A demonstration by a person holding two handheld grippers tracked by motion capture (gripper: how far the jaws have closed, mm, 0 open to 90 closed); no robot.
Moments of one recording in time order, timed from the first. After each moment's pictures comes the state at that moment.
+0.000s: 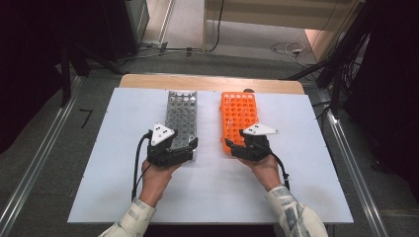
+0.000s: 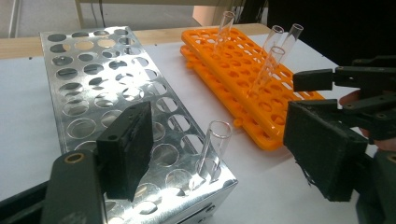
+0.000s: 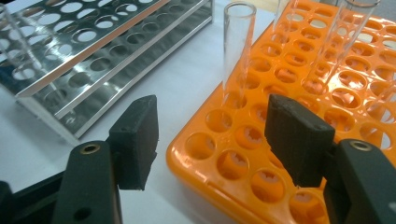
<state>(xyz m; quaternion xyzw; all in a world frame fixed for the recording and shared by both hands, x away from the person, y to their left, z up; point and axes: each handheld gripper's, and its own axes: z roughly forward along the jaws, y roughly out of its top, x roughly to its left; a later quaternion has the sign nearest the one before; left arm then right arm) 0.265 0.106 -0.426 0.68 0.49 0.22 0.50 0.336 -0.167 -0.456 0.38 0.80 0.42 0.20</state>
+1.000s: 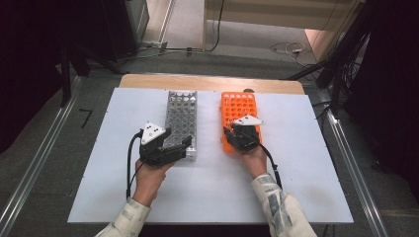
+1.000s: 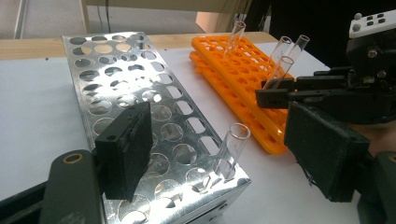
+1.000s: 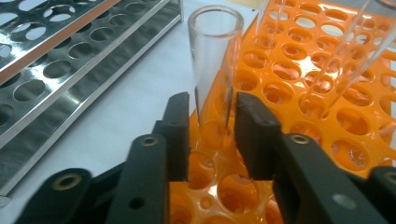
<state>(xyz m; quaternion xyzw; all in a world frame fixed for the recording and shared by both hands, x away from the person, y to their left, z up) 0.264 0.121 -0.423 0.66 0.50 0.22 0.51 0.369 -0.140 -0.470 0.42 0.78 0.39 0.23</state>
